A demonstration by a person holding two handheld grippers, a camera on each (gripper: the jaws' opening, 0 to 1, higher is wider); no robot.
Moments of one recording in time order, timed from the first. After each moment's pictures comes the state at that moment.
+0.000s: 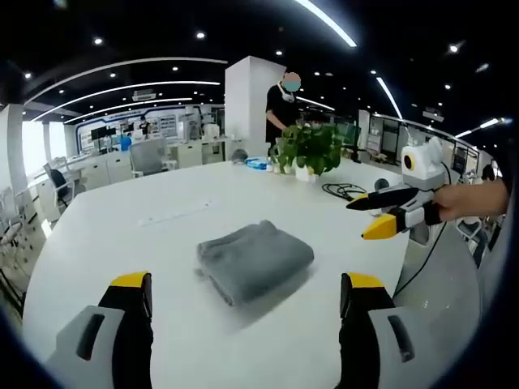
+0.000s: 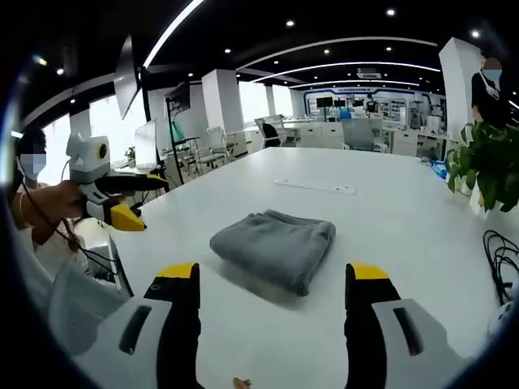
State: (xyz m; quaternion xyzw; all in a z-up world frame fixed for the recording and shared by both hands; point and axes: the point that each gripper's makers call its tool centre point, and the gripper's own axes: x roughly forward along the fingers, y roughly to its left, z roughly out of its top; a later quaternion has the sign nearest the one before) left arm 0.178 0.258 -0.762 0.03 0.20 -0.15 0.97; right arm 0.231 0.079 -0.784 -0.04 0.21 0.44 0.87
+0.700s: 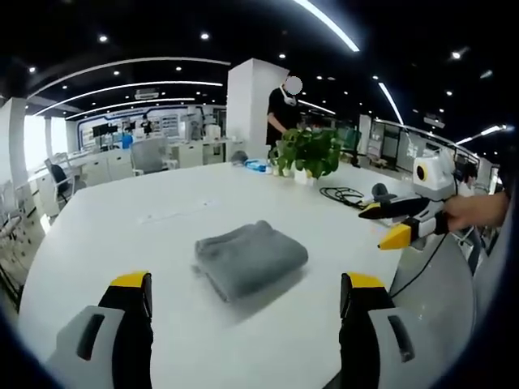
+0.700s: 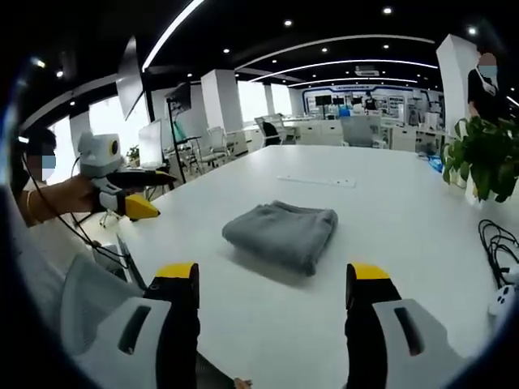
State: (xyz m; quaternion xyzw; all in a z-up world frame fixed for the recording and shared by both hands) left arm 0.170 0.264 -0.762 0.02 0.20 -0.15 0.97; right arm 0.204 0.062 -0.783 -0.04 0.22 0.45 0.87
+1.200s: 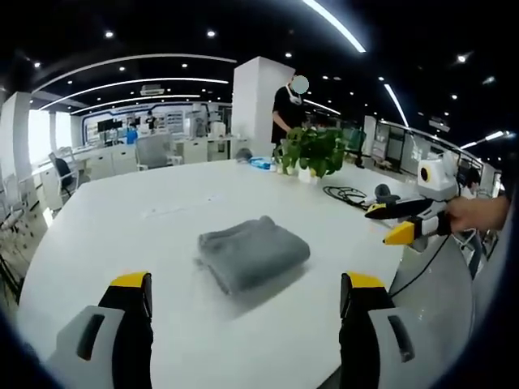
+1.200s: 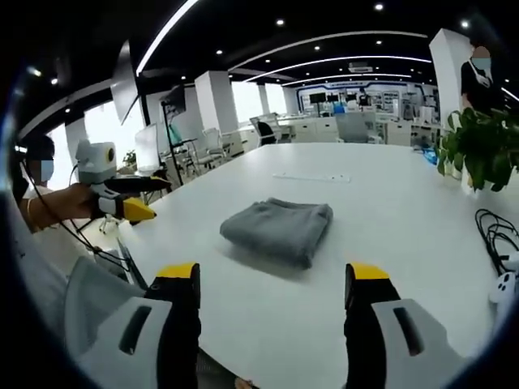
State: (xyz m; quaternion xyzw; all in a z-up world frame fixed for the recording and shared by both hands) left arm 0.162 0.267 -0.765 0.01 0.21 -0.13 0.97; right arm 0.202 0.049 -0.786 -0.01 0.23 0.43 0.87
